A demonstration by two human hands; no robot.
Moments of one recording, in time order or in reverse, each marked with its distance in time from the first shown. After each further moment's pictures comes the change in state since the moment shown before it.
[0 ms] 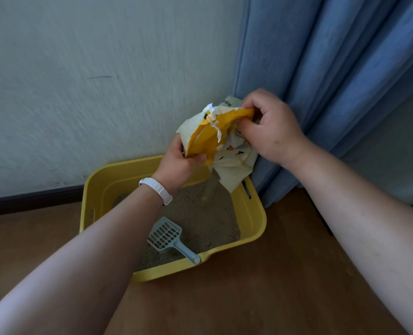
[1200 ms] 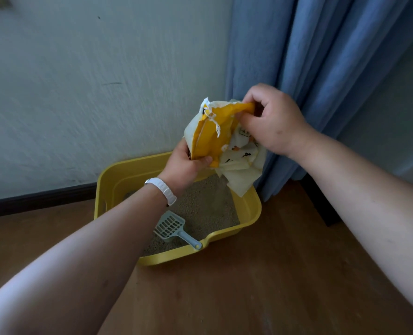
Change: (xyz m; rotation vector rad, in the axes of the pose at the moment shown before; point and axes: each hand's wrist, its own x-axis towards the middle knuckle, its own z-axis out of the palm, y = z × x) left_hand -0.045 0.023 0.014 -0.001 -0.076 -0.011; right_hand -0.024 -0.034 -0.041 -0.029 -0.042 -0.001
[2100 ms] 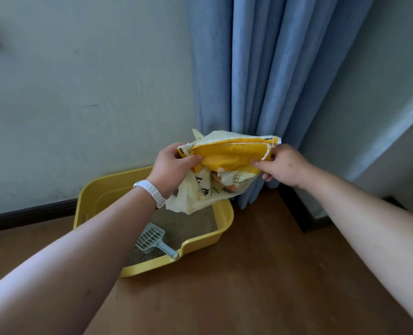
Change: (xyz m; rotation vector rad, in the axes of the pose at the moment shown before) left_hand -0.015 0.057 0.053 0.031 0.152 -0.060; right_hand -0.070 0.084 -0.059 0.078 -0.249 0.478
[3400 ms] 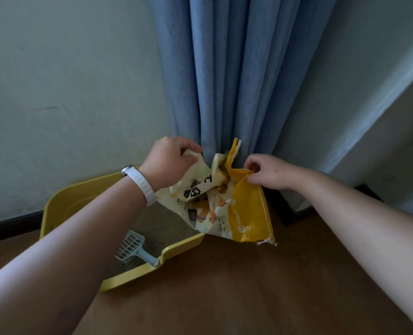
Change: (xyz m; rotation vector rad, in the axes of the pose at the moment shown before) left_hand 0.006 0.035 0.035 0.726 -0.139 0.330; right_hand -0.001 0.032 -0.015 -0.185 -0.245 0.115
